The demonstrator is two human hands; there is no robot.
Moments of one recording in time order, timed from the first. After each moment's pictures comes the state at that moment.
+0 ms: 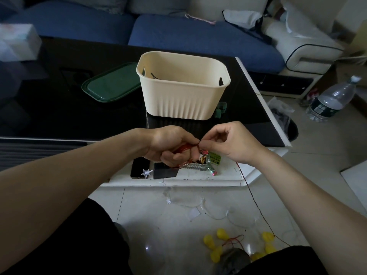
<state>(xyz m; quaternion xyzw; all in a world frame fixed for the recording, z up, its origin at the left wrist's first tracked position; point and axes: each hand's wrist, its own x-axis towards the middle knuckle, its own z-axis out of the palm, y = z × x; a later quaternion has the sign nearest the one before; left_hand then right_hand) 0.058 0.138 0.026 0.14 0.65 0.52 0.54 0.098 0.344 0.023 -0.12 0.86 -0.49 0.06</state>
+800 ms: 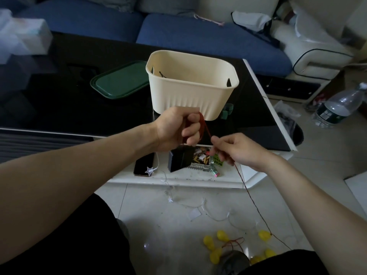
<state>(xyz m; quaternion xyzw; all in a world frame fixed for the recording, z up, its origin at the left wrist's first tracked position) 0.064 0.144 0.041 0.08 0.54 0.75 0.36 0.094 0.356 0.009 -0.03 0.87 -0.45 0.19</state>
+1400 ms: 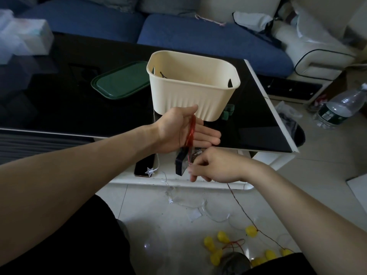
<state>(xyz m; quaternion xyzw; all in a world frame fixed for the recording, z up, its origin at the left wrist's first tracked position) 0.067 0.144 0.051 0.05 0.54 0.75 0.39 0.118 0.300 0.030 -0.13 0.91 -0.26 0.30</state>
